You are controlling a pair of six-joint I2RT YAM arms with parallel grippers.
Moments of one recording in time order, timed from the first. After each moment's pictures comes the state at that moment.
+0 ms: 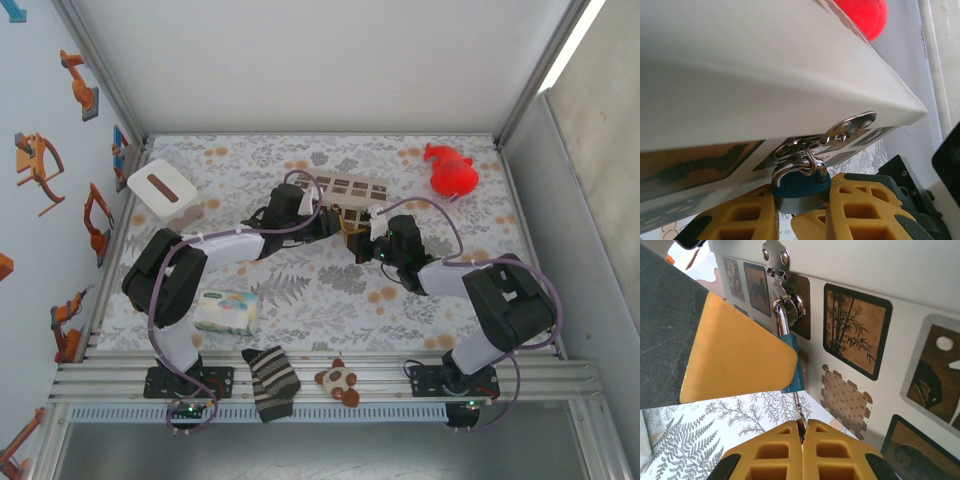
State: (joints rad) left arm -0.71 1.81 1.05 0.22 0.44 -0.82; right arm 0.50 1.57 0.55 0.61 -0.41 0.30
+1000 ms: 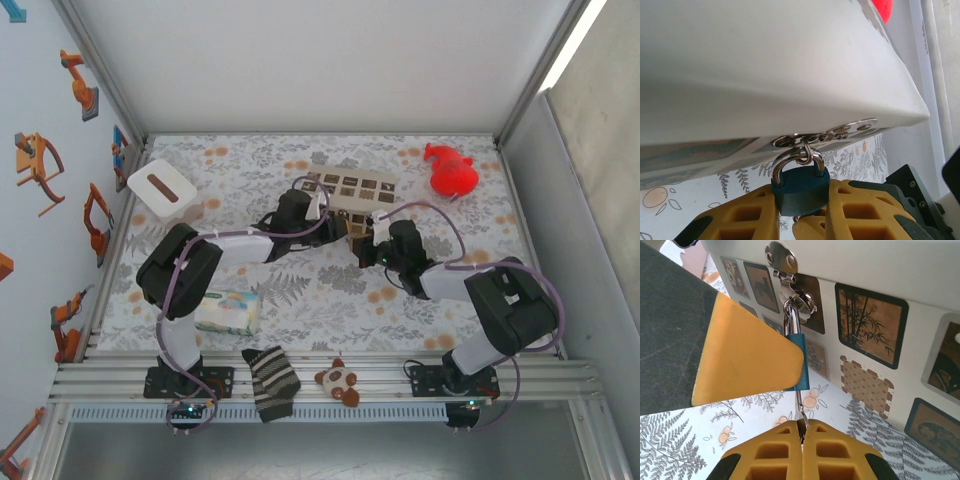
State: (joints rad) left arm -0.74 1.90 1.05 0.32 0.45 -0.87; right arm 0.50 1.54 0.51 0.56 -0.31 0.28
